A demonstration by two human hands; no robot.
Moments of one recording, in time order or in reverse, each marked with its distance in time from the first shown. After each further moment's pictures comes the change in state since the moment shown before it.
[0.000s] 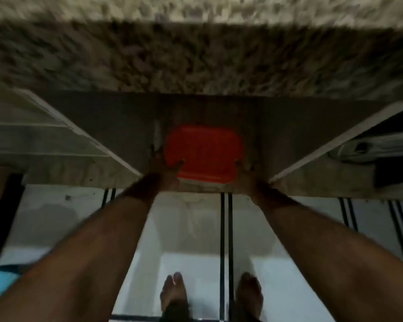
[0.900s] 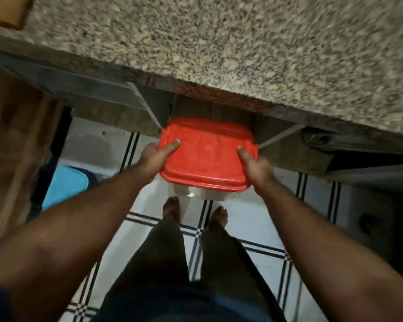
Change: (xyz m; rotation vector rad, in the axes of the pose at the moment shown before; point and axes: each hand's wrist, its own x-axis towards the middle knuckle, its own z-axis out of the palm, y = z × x) left_hand -0.317 0.161 -0.175 -0.589 -0.044 -0.417; right_hand -0.281 -0.136 -0.090 -0.272 0.089 0.141
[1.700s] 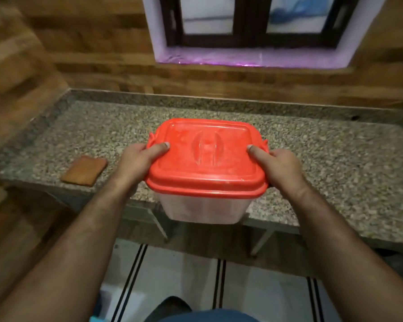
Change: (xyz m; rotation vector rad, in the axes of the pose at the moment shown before) left_hand -0.194 0.343 -0.038 0.014 0.168 0.678; right_hand -0.157 -0.293 -0.215 -0.048 0.218 -0.690
